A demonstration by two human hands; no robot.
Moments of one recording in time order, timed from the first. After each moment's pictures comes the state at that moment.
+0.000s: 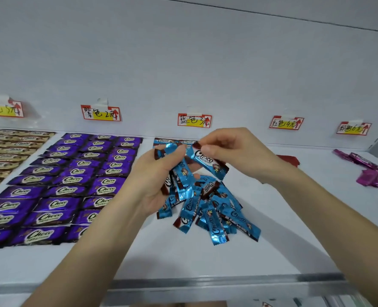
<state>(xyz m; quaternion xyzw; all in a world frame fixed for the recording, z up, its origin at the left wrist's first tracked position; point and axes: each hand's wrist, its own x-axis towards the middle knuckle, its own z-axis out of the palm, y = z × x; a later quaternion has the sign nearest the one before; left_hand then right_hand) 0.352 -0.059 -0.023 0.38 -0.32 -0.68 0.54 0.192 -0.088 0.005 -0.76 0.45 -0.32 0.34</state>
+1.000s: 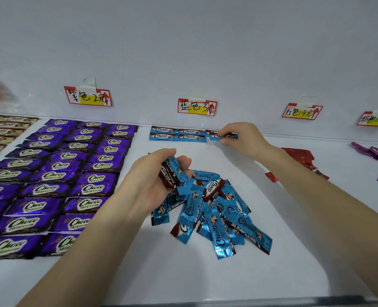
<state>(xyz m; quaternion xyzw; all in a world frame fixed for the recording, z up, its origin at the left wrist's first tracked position) 0.348 -0.096 -0.051 0.44 -0.17 -0.70 0.54 0.145 -0.217 -0.069 -0.79 0.57 -0.21 0.10</state>
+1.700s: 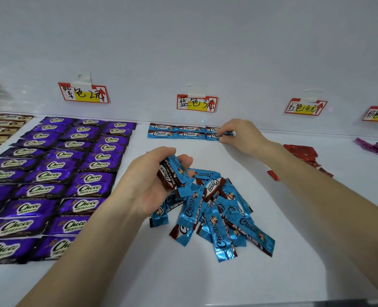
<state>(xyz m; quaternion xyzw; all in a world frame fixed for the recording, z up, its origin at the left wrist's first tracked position) 0.348 -0.094 -0.049 0.44 -0.18 -0.71 0.53 0.143 -0.233 -0.079 -0.80 0.57 -0.17 0.08</state>
